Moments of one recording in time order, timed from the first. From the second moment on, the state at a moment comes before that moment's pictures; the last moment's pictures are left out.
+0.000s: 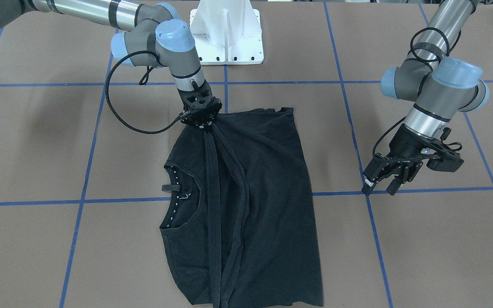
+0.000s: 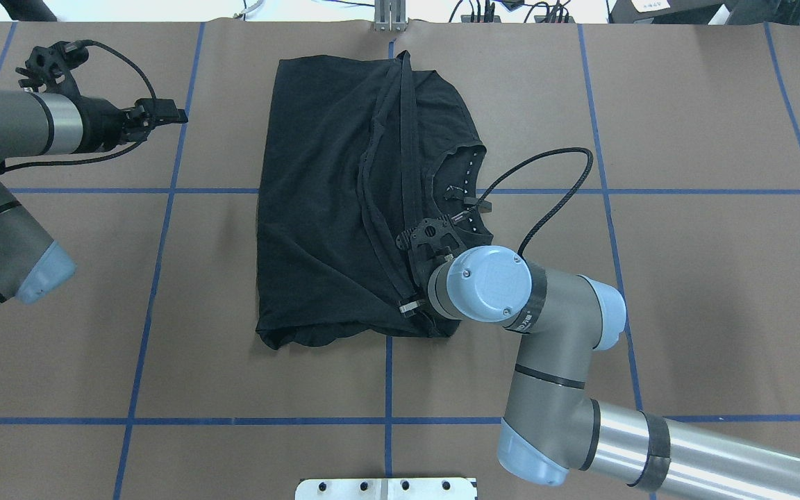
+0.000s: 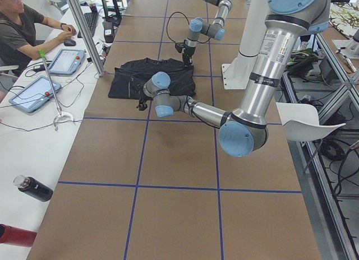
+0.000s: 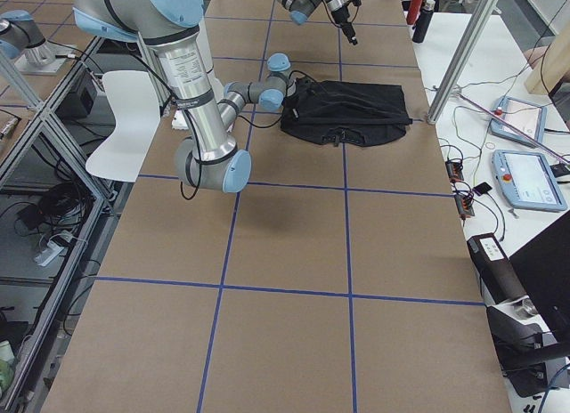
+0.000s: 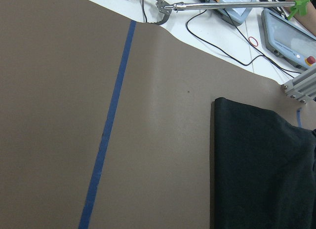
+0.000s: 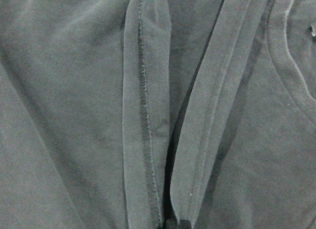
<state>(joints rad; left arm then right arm) -0.90 -1.89 -1.49 -2.57 -1.83 -1.36 0.38 -1.02 1.68 -1.29 1.65 0.92</state>
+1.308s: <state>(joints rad) -0.90 -1.89 -1.49 -2.57 -1.83 -1.40 0.38 -1.13 1.84 -1.36 1.64 0.94</state>
